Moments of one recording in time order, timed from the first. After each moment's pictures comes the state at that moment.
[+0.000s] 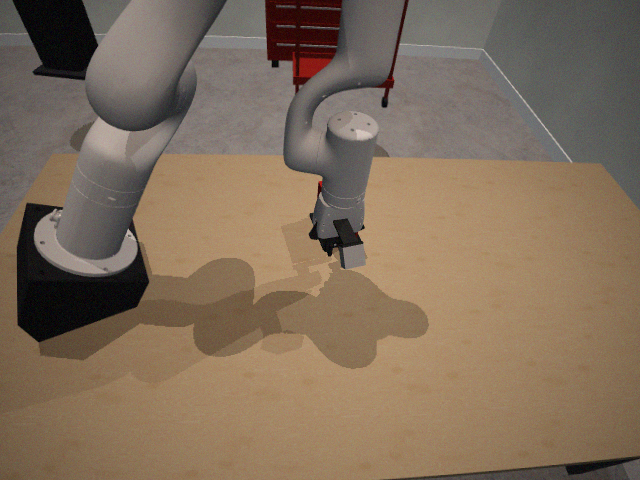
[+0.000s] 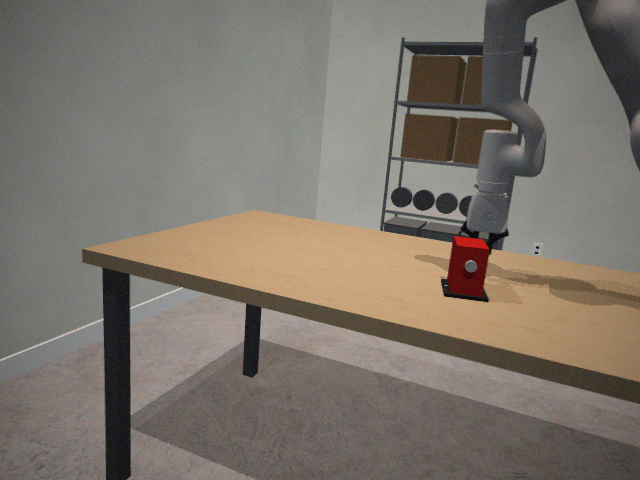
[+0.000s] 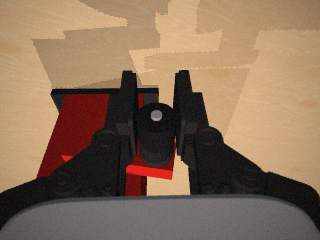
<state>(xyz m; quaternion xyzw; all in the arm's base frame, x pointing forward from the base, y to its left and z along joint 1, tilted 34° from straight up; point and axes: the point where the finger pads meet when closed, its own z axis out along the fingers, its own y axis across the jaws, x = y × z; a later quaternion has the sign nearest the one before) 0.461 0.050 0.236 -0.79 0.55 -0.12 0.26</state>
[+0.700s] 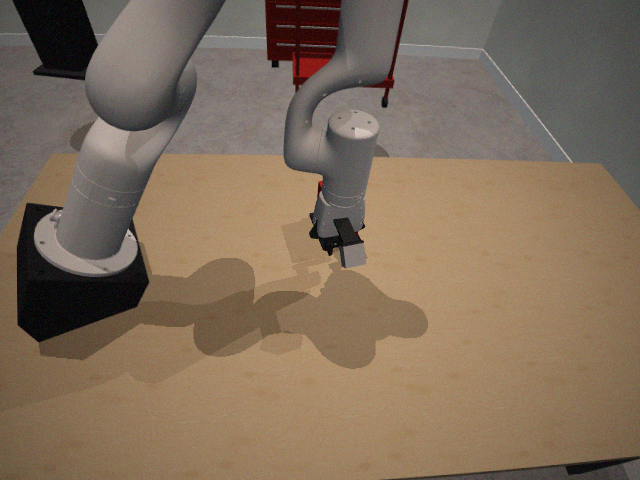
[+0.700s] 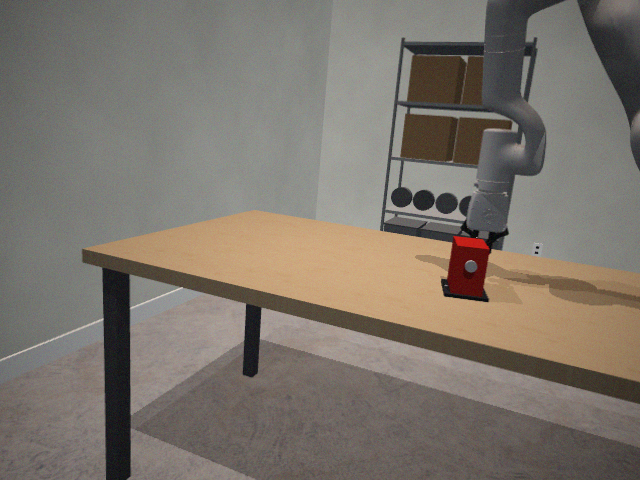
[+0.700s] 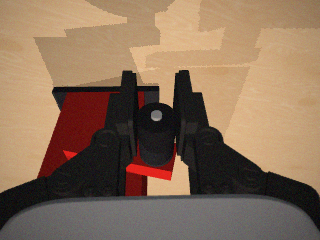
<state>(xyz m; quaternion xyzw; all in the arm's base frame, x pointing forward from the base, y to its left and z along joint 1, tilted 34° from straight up) 0.460 0.049 0.238 -0.79 0.55 -0.12 0.26</state>
